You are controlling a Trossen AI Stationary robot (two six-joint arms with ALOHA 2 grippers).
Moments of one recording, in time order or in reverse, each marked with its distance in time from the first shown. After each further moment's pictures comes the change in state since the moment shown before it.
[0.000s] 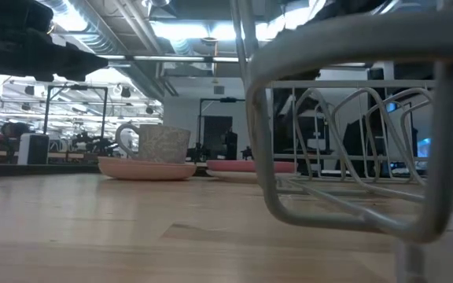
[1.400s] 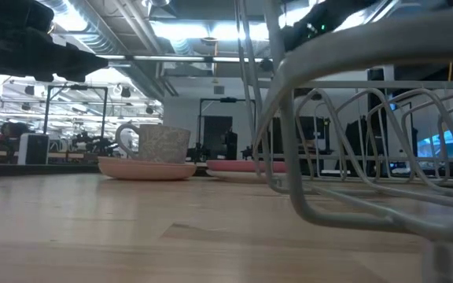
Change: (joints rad) left arm 0.000 0.000 0.000 0.000 0.000 -0.012; right arm -0.152 0.116 0.337 -0.200 -0.119 0.087
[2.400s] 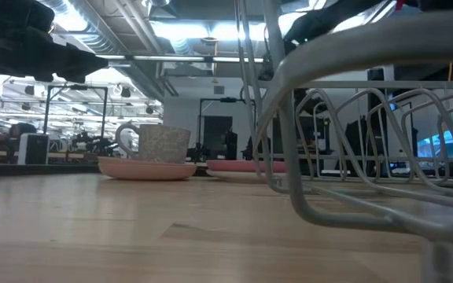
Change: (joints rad) left arm 0.000 0.000 0.000 -0.001 0.000 -0.017; right arm 0.096 0.114 0.040 -0.328 -0.177 -0.223
